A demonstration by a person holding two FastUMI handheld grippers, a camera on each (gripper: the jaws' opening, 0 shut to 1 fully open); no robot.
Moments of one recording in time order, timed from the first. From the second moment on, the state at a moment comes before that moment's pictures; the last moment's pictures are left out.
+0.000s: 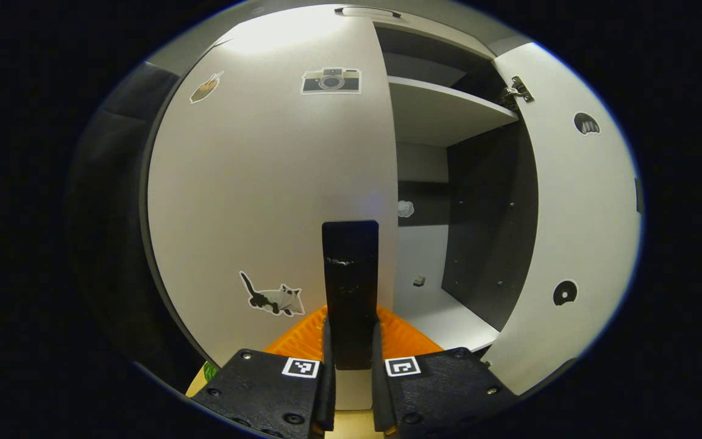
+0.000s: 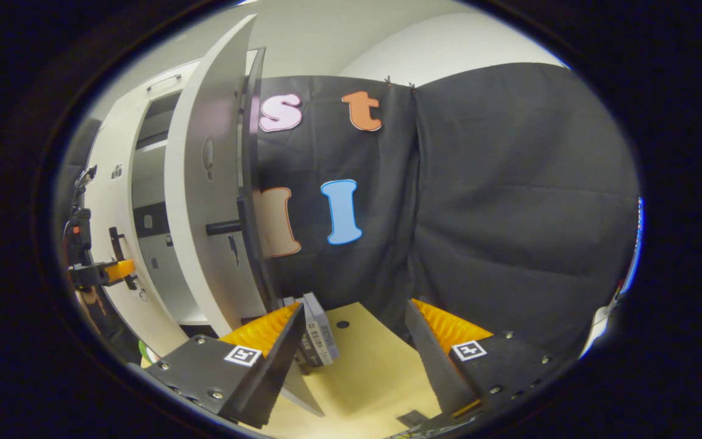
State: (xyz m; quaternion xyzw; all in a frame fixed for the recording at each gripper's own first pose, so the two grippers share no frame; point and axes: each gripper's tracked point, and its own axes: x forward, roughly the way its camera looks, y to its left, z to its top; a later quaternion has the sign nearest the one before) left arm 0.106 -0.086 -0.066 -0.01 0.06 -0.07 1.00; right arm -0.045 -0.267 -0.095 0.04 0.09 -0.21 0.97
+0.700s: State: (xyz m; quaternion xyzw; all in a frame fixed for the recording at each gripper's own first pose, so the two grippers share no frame) left arm 0.052 -0.065 -0.066 -0.01 0.07 -0.11 0.99; right arm -0.067 -0.256 -0.098 0.08 0.09 -0.21 0.97
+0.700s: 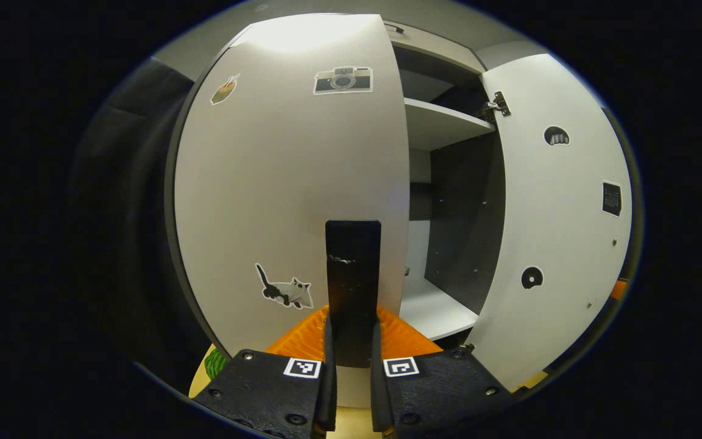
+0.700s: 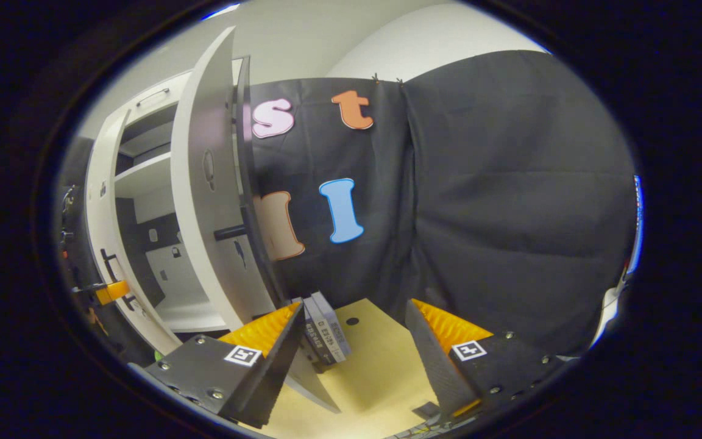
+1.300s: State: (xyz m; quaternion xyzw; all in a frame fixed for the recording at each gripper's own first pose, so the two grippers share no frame) left arm 0.013 -0.039 -0.066 -0.02 0.09 -0.12 0.99; right arm -0.066 -0.258 -0.103 0.08 0.09 -0.21 0.97
